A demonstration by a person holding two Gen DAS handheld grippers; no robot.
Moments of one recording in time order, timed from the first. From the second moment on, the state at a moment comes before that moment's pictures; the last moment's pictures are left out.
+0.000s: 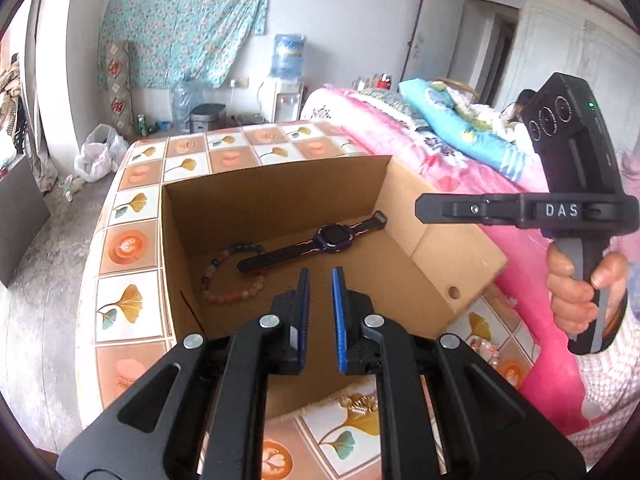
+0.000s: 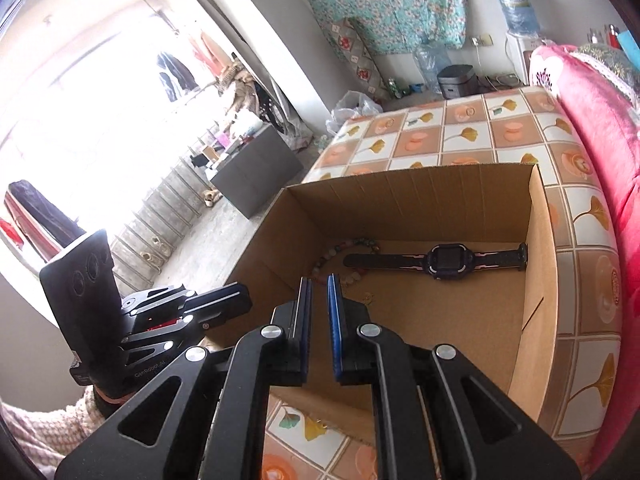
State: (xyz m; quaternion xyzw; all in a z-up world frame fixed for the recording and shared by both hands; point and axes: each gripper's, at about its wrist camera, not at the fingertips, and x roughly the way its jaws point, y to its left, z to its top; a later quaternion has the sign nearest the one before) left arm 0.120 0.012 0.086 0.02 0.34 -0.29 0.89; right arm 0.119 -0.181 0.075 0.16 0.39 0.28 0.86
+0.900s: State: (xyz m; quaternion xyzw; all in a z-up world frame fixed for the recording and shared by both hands) left arm 0.070 -0.025 -0.029 0.11 0.40 -0.27 0.87; right arm 0.043 -0.152 -0.049 0.13 0.47 0.19 0.85
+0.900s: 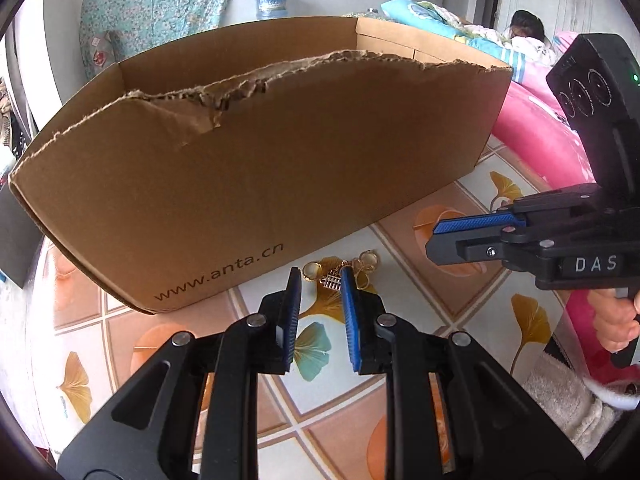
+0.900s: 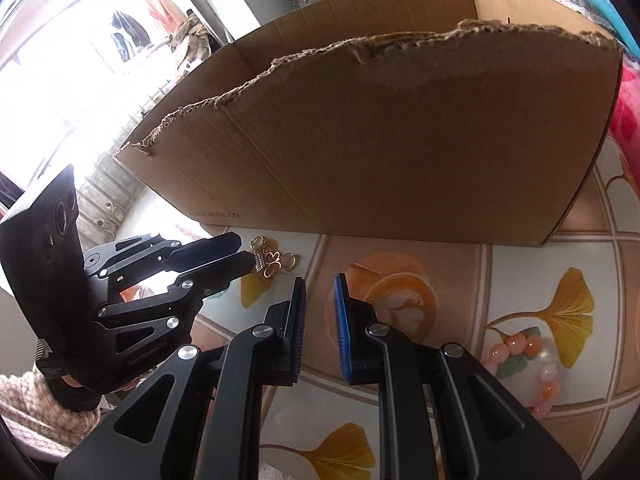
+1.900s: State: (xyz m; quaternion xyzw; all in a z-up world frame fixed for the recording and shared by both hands) left arm 0.066 -0.001 -0.032 0.07 0.42 -0.23 0.87; right arm 0.026 -0.189 -0.044 0.14 0.45 0.20 0.86
